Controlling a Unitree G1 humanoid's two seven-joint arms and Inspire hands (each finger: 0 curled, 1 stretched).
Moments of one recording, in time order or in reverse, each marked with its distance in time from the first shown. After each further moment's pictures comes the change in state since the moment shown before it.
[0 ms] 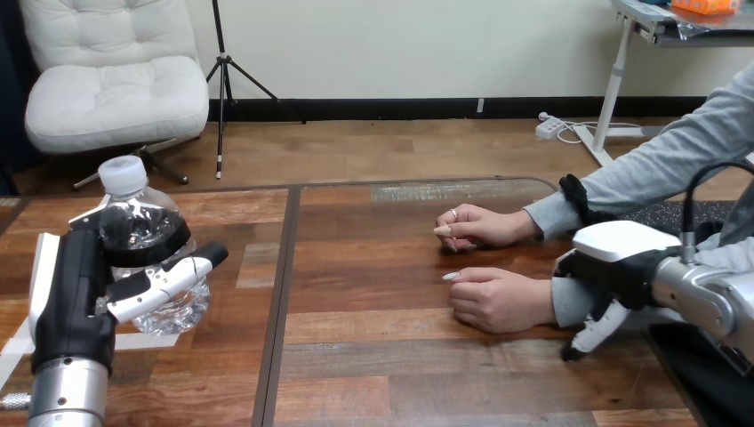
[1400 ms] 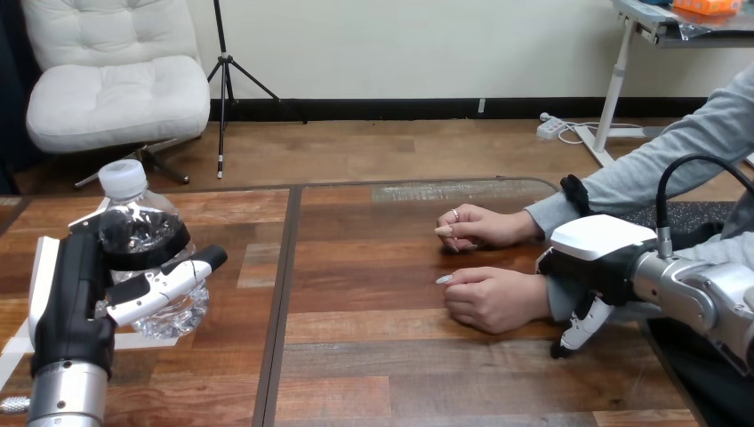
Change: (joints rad) left arm 0.009 0.000 0.000 0.000 0.001 0.000 0.000; right arm -0.032 0.027 0.053 0.002 -0.036 -0.009 -0.030
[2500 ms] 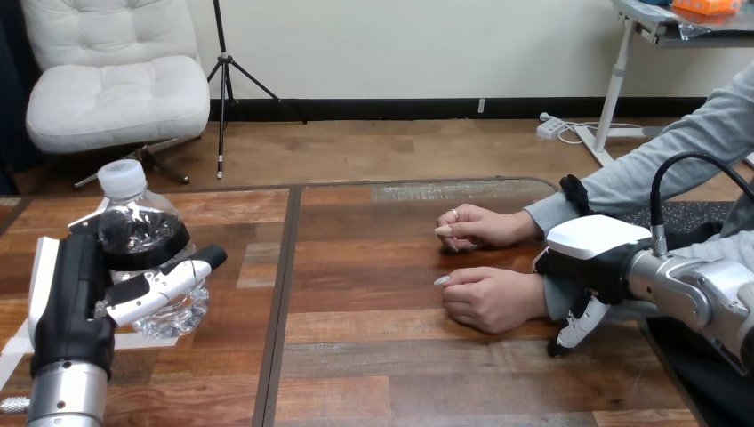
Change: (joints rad) left arm 0.000 0.000 0.000 0.000 -0.004 0.000 0.000; right arm -0.012 0.013 -0.001 0.011 0.003 0.009 0.022
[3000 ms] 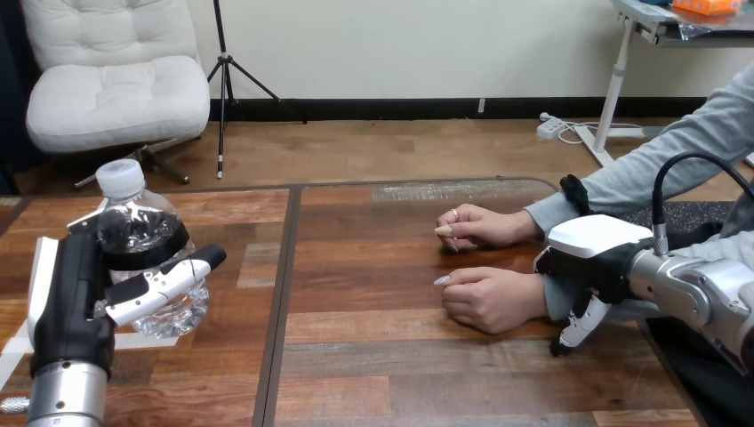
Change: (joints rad) left arm 0.000 0.000 0.000 0.000 -0.012 0.000 -0.001; right arm 0.000 -0.001 -0.001 0.002 0.018 0.007 0.010
